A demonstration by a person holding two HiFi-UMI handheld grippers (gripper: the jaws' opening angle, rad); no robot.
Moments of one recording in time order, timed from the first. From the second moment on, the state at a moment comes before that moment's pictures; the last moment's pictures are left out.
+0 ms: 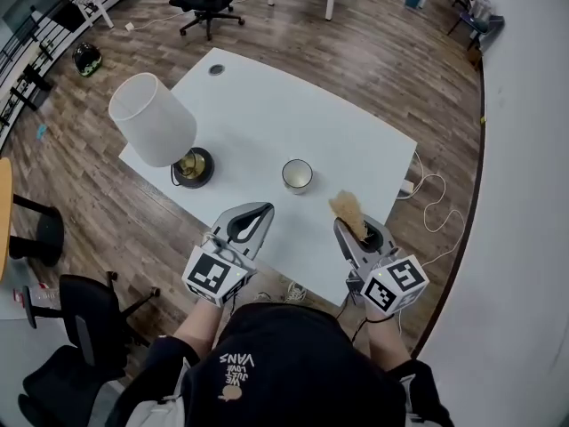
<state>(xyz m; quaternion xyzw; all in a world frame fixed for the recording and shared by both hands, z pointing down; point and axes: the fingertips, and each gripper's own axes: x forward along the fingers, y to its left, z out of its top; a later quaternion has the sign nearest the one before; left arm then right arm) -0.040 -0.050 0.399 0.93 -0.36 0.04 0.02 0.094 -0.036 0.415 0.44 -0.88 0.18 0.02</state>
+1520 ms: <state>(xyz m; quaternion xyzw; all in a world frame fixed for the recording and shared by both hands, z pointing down) -0.044 -0.153 0.487 0.93 -0.35 0.06 0.09 0.063 -0.134 0.481 0.42 -0.88 0.23 0.04</state>
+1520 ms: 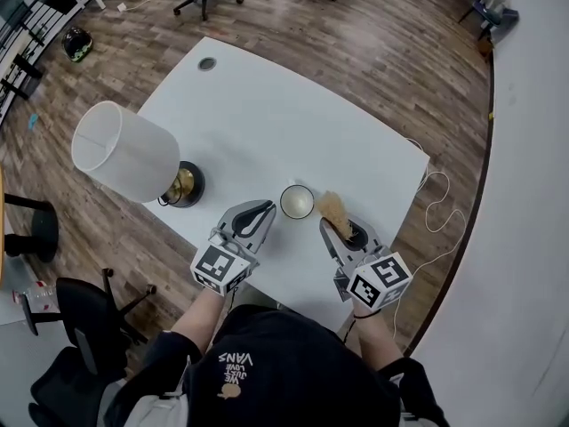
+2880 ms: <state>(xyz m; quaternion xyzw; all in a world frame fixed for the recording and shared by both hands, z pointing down) 0.022 -0.175 0.580 0.95 -0.27 0.14 0.08 0.069 -0.138 0.513 0.42 -0.87 0.26 0.06</state>
